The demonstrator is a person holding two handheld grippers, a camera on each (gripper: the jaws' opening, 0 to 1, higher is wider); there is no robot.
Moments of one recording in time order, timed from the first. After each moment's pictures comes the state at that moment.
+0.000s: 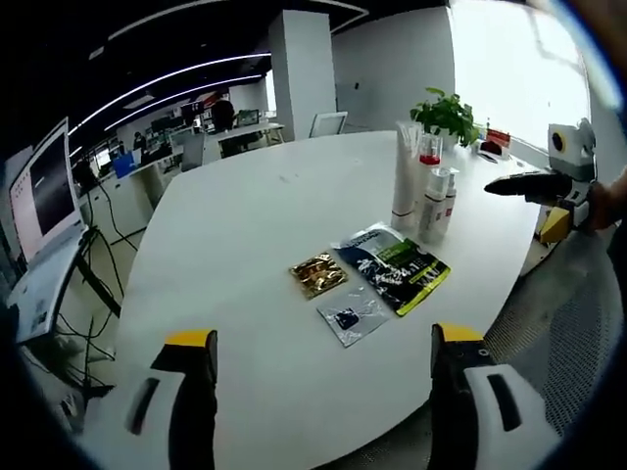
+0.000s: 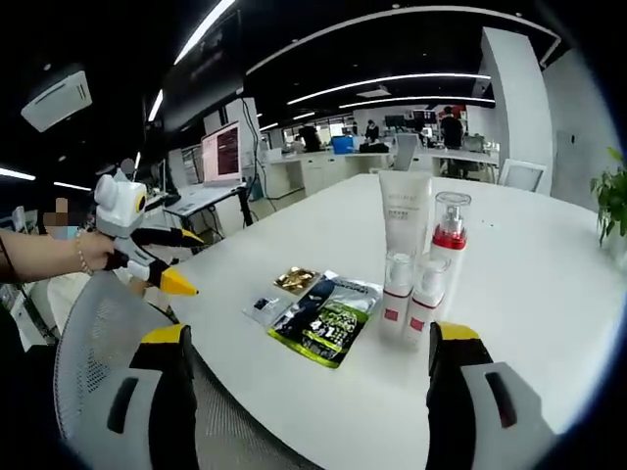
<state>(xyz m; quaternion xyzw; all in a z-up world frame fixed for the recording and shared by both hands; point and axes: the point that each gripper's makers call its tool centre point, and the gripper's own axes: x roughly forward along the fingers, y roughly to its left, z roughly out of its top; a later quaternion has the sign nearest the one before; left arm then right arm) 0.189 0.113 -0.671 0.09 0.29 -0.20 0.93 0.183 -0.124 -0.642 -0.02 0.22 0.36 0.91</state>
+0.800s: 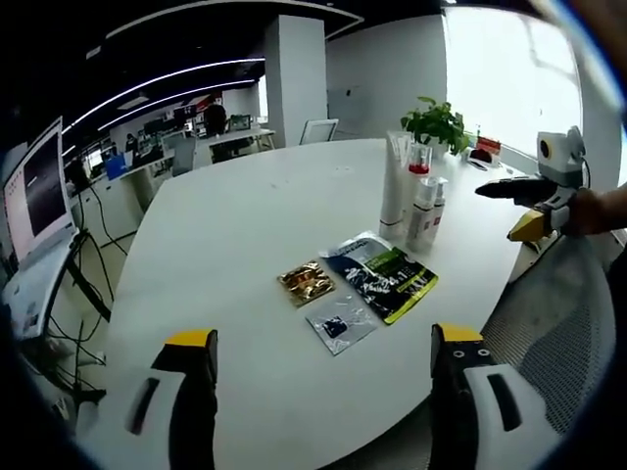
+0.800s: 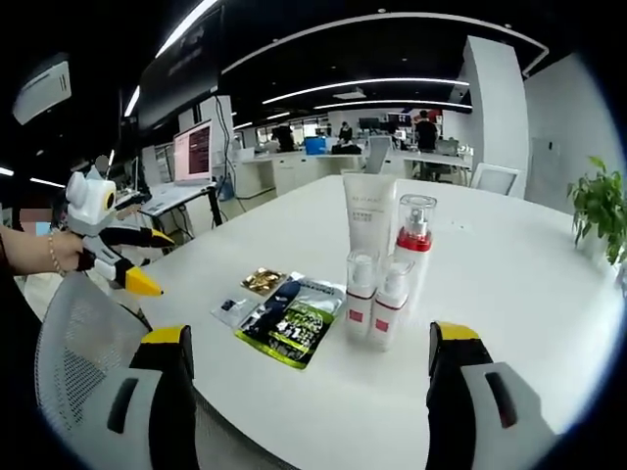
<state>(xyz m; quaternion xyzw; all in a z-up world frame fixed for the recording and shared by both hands) 0.188 0.103 -0.666 0.08 0.28 -0.22 0.93 0.198 -0.147 -0.645 -0.04 0.21 0.30 0.93</state>
